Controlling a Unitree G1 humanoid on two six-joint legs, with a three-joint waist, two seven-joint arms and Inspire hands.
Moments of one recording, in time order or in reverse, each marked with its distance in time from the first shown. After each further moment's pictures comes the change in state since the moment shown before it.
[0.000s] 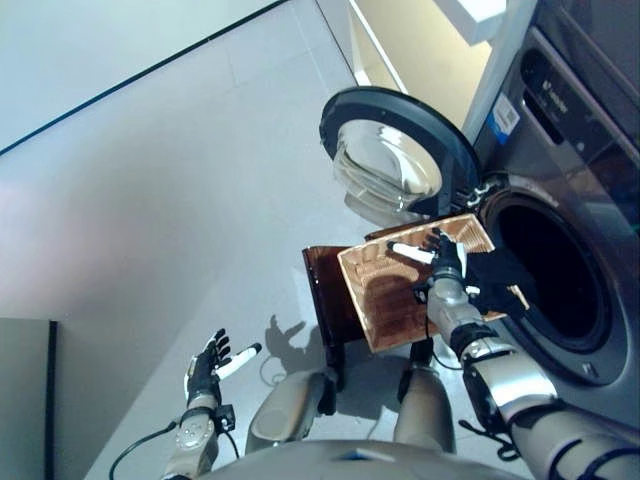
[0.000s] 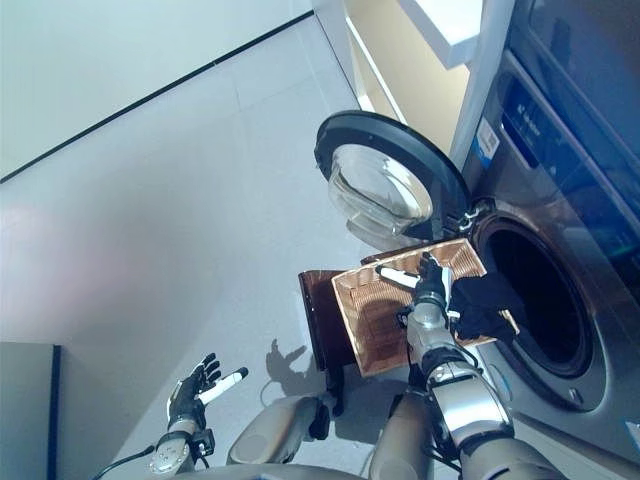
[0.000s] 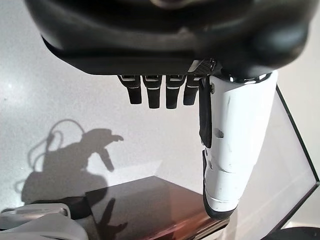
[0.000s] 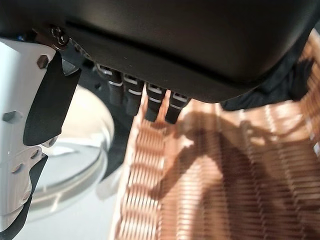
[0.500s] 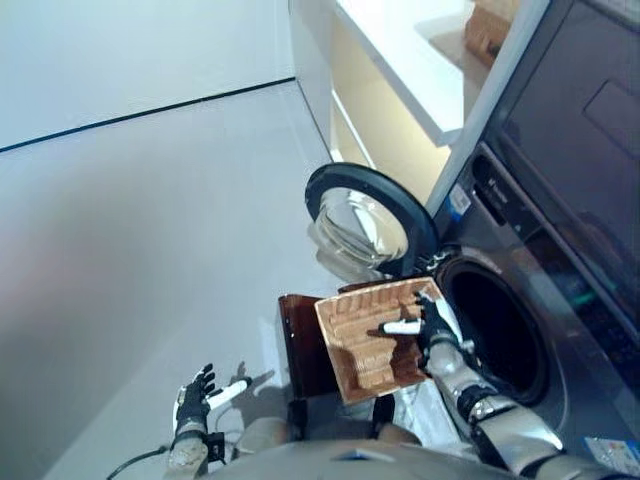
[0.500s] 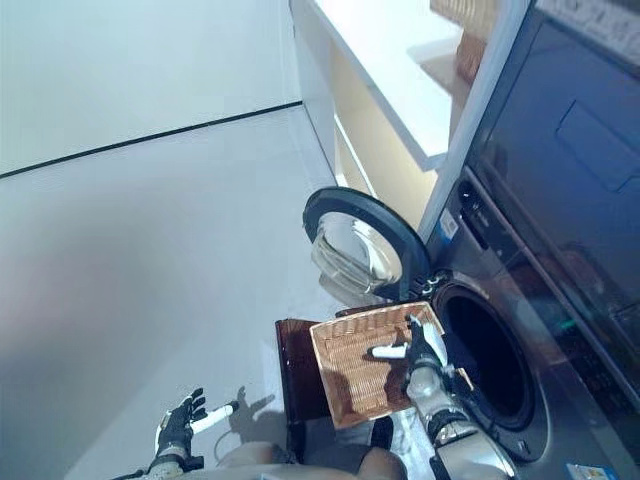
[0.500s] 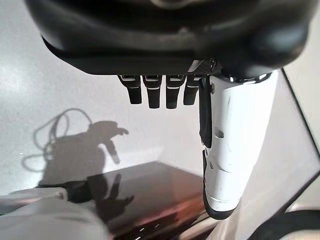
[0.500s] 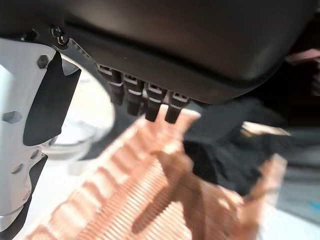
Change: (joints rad) left arm -0.020 0.003 0.016 0.241 0.187 0.039 0.043; right arm 0.351 0.051 0.037 0.042 -0.353 0.017 0.045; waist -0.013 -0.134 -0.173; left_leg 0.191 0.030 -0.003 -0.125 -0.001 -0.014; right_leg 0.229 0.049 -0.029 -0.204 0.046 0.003
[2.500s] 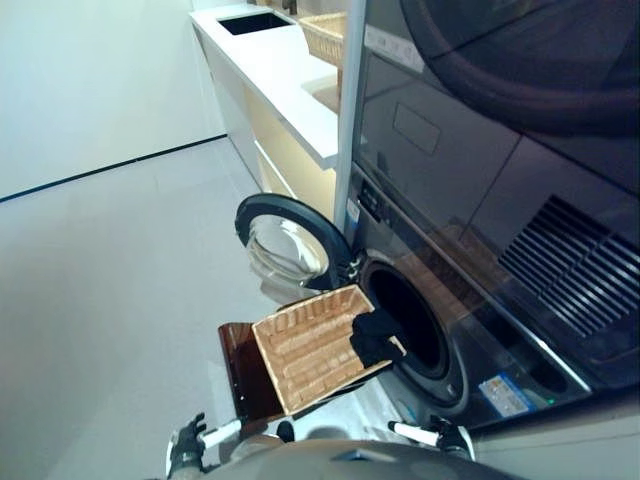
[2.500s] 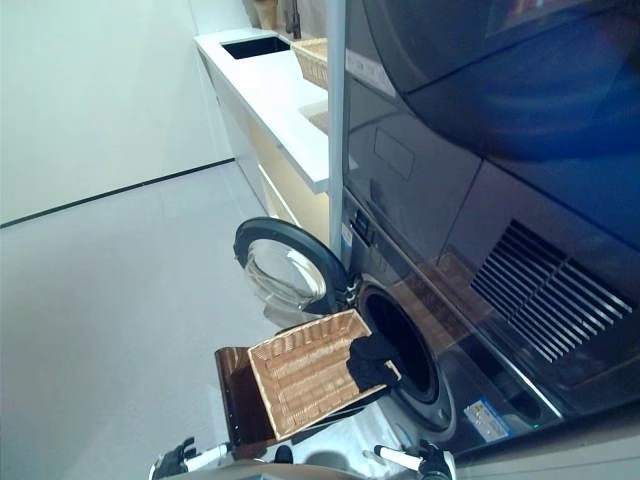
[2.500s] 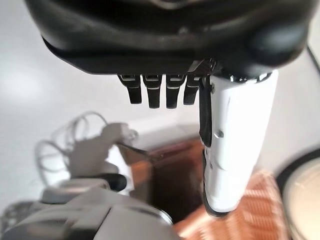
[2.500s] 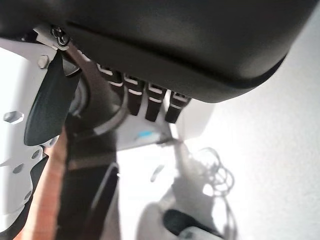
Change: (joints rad) left arm -0.036 -0.007 0.070 0.164 -0.023 0.053 0.017; right arm 0.215 0.084 -0.145 0.095 0.173 -0.017 0.081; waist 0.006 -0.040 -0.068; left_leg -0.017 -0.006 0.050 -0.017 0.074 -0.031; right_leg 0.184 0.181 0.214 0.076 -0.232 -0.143
